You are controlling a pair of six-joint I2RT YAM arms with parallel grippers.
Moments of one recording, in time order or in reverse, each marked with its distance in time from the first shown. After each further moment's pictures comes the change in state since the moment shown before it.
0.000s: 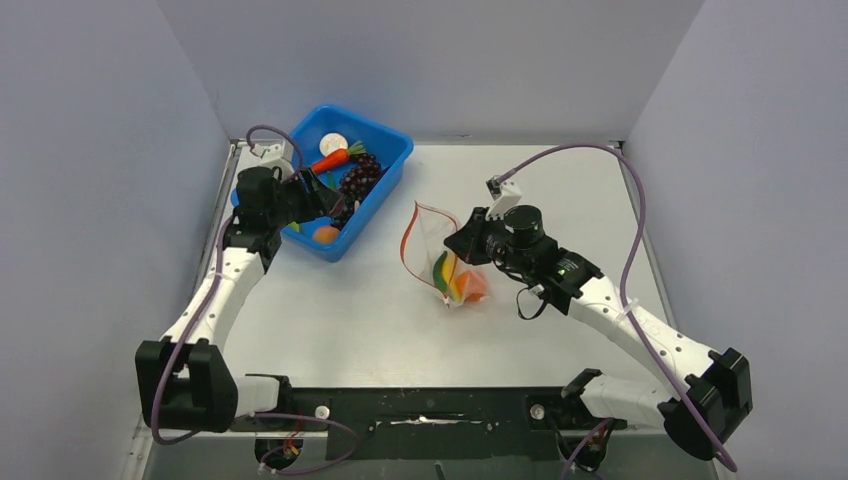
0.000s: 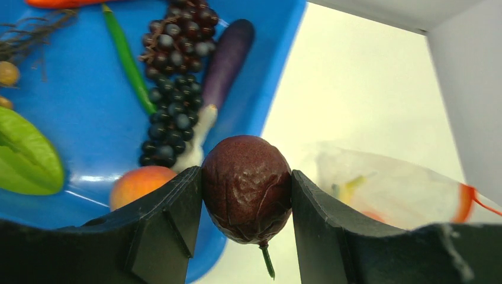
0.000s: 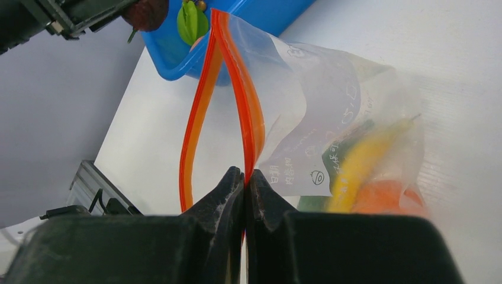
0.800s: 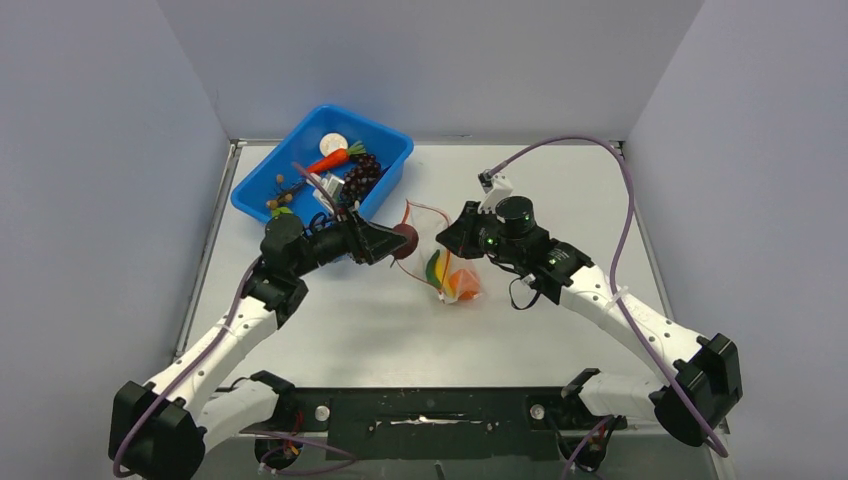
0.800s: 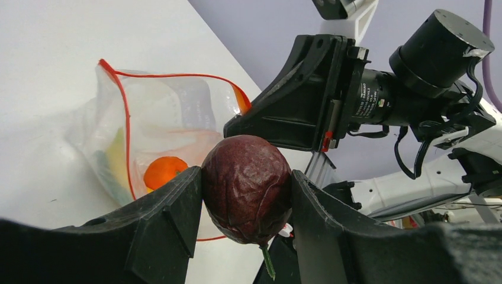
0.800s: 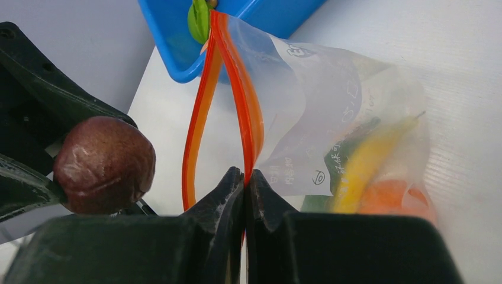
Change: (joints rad) left arm -0.329 -0.300 -0.302 0.413 0.339 -0.317; right arm -0.006 0.080 0.065 -0.001 -0.042 0.034
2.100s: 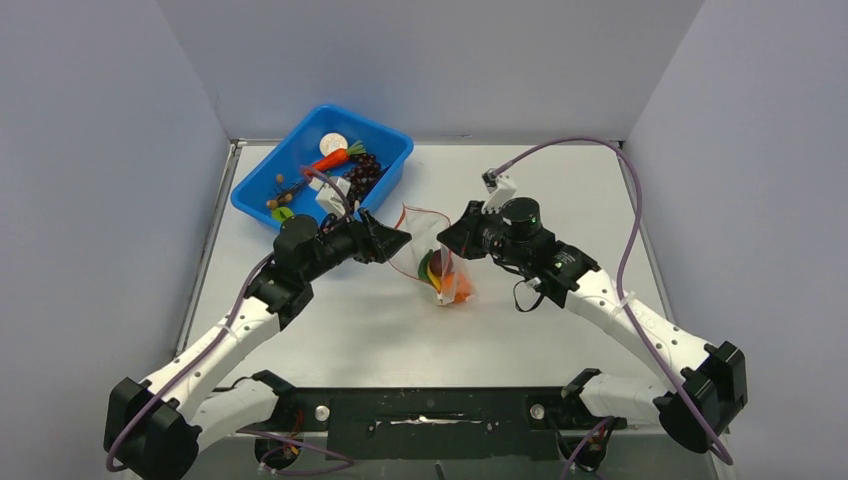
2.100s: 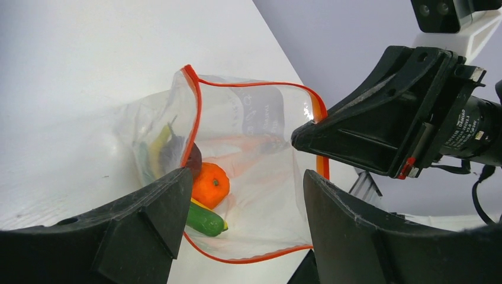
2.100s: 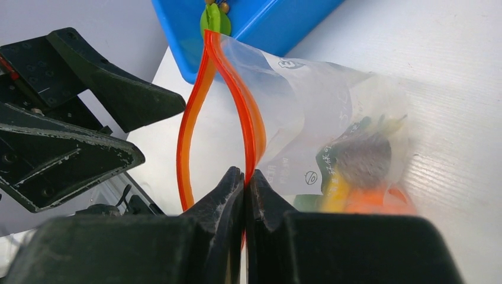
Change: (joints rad) left arm -0.114 0.024 0.019 -0.118 -0.276 0.057; right arm 0.000 -0.033 -0.009 0.011 -0.021 0.000
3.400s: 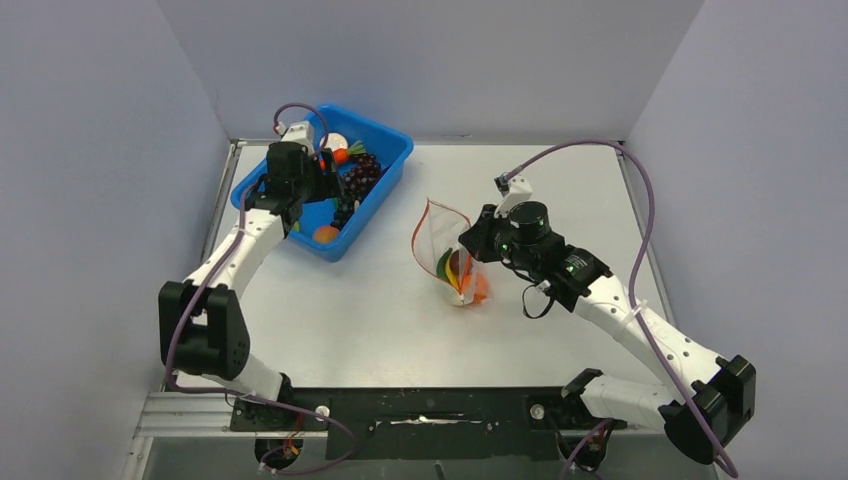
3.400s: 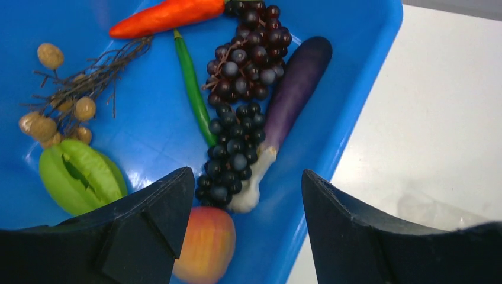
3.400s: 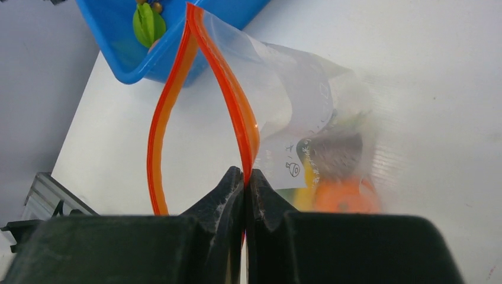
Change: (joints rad) left arm 0.349 0.464 0.449 -0.369 -0.338 0.382; right arm -0.021 -0.077 -0.005 -0.141 0.150 -0.095
